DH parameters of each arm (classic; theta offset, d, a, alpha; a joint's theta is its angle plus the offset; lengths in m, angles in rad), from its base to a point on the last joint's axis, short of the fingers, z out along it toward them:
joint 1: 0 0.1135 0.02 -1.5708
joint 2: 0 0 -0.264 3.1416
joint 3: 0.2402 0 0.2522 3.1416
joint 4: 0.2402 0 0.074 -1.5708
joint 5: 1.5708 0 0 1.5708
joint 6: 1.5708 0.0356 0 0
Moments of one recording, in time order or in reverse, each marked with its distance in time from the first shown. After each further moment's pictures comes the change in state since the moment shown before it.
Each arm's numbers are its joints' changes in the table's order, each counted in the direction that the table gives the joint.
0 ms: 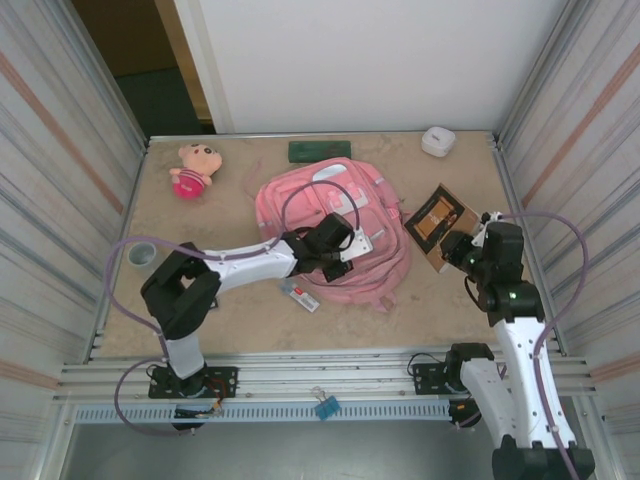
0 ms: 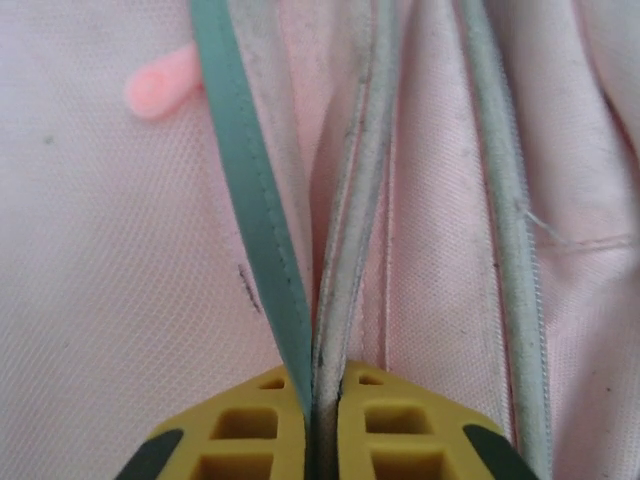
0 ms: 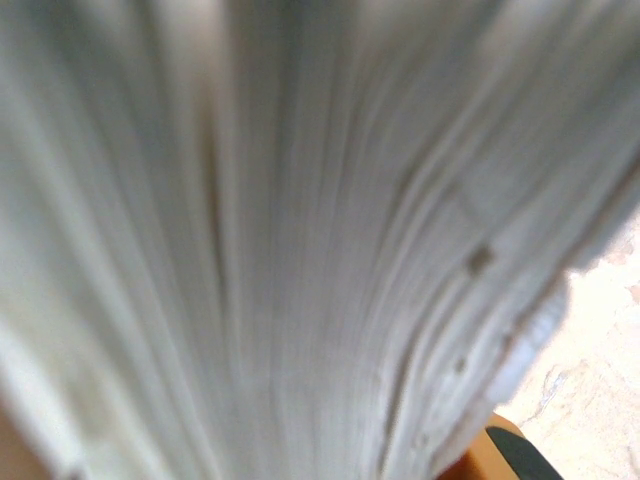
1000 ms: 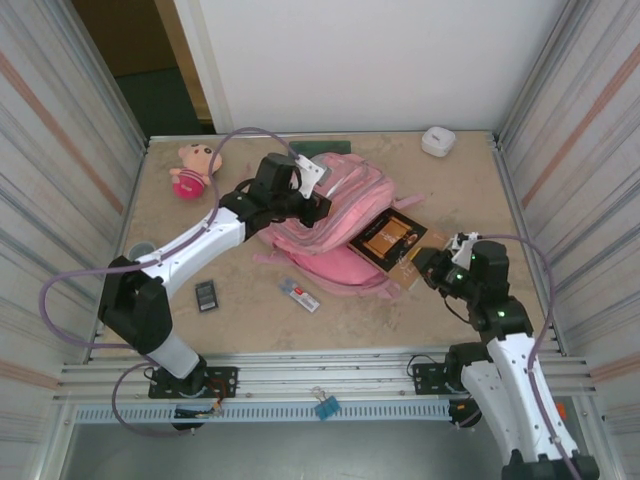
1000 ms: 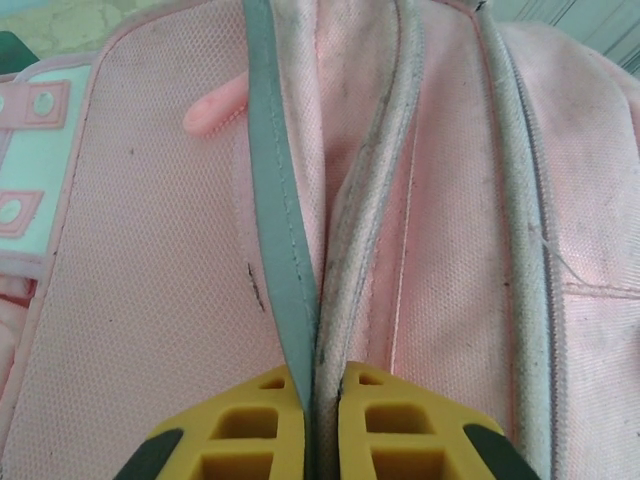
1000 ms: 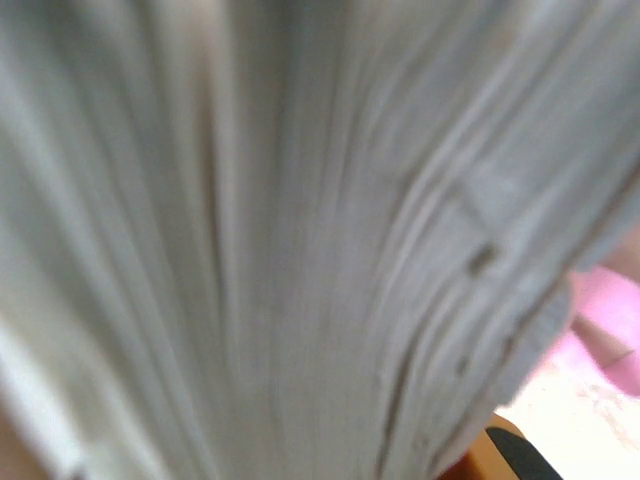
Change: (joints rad) left arm 0.299 -0.189 0.131 0.028 0.389 -0.438; right arm 0.145 -0.076 -0.224 -0.212 -0.356 0.462
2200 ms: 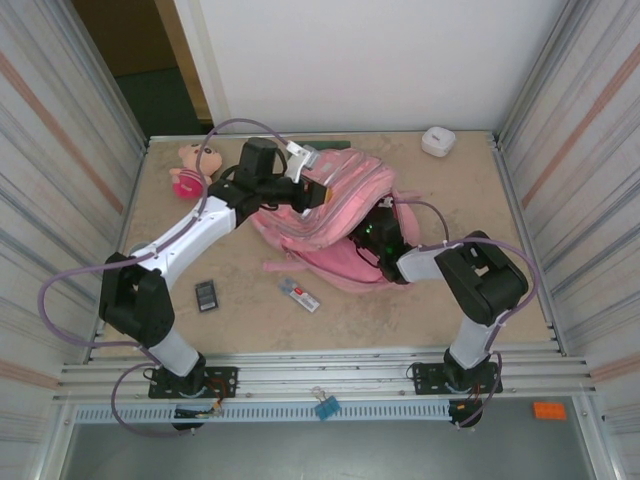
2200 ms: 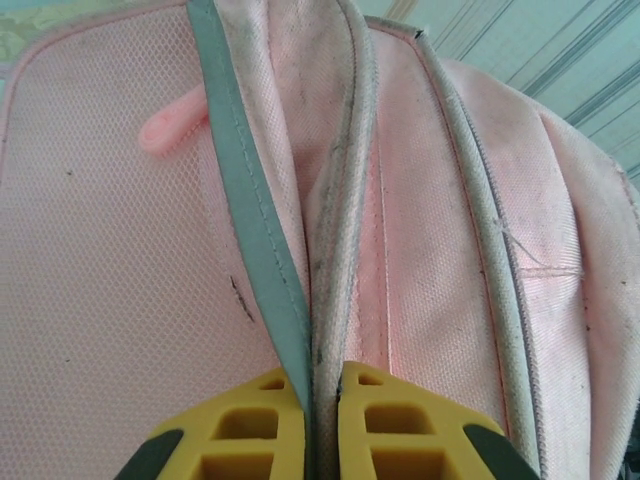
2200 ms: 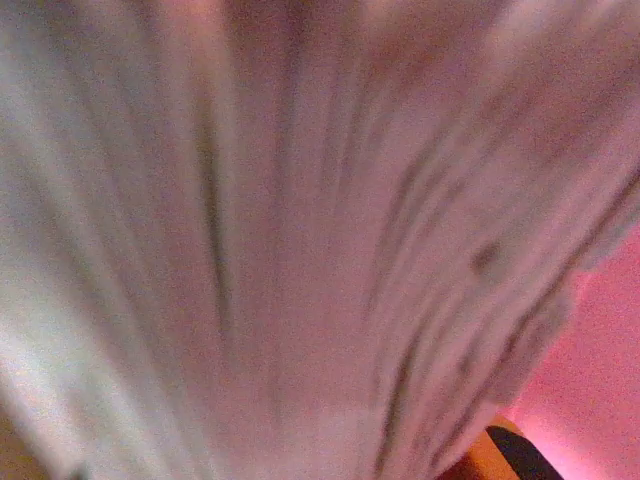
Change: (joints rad) left arm 0.113 0.027 0.053 -0.037 0.299 -0.069; right arm 0.432 1.198 0.208 -1.214 0.486 0.264
